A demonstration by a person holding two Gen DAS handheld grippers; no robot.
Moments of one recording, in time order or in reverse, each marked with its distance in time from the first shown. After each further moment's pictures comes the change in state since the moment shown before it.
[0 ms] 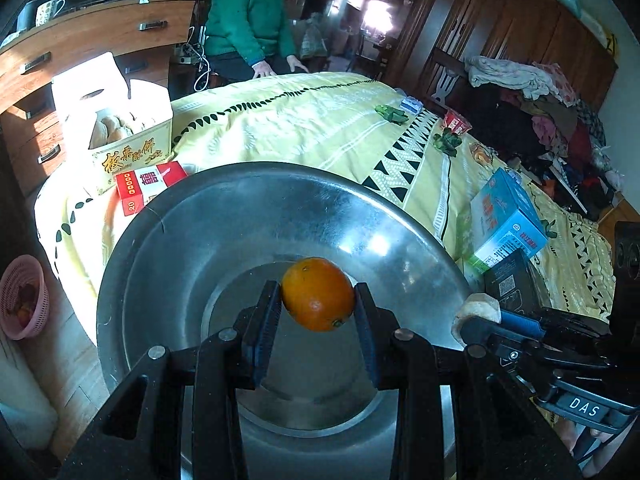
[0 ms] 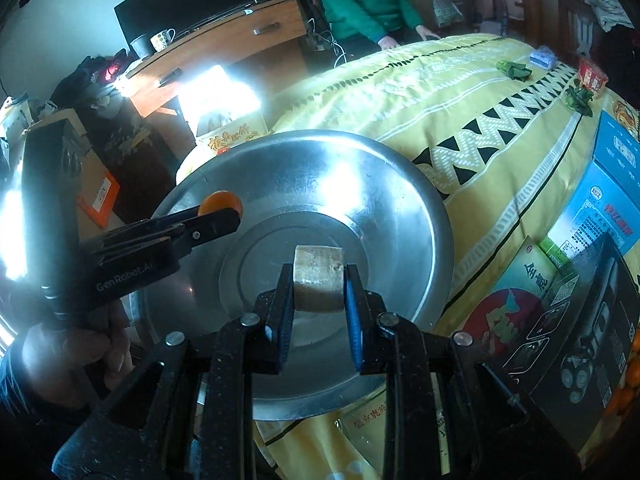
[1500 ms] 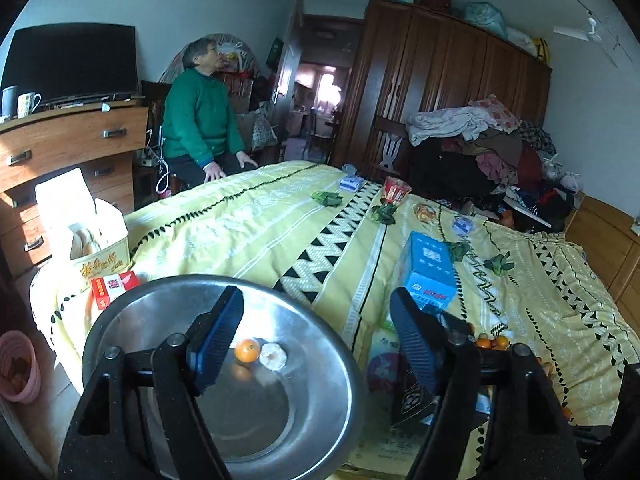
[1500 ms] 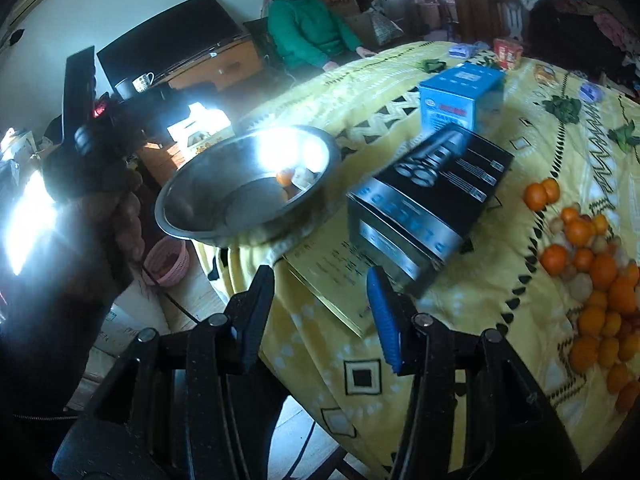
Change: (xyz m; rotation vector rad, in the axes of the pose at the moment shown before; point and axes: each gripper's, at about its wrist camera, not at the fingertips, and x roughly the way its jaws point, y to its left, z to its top) left arm -0.093 -0.116 -0.001 0.161 -0.353 -0.094; right arm -0.137 -0.041 -0.143 0.168 -0.131 -0.104
